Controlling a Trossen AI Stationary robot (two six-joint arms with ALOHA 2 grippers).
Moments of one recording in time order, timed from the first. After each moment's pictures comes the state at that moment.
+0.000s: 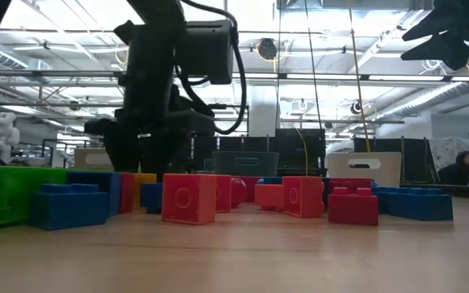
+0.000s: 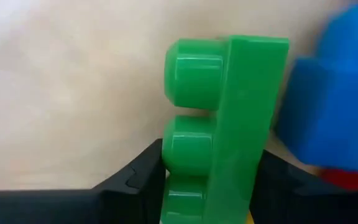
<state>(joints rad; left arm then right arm) -0.08 1.91 1.24 -0.89 0.02 -1.14 -0.05 0.25 0.67 -0.75 0.34 0.42</state>
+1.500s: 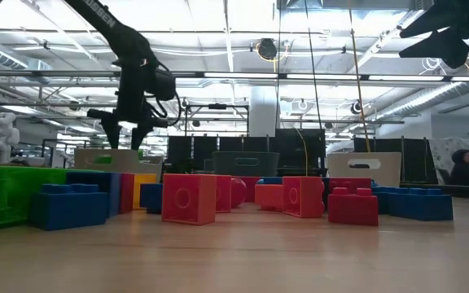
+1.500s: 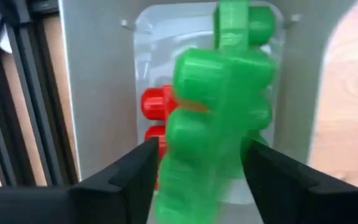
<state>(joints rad) 0.87 1.69 1.26 -1.05 -0.17 -0.57 -0.05 0.25 0.67 -0.72 0.37 0.42</state>
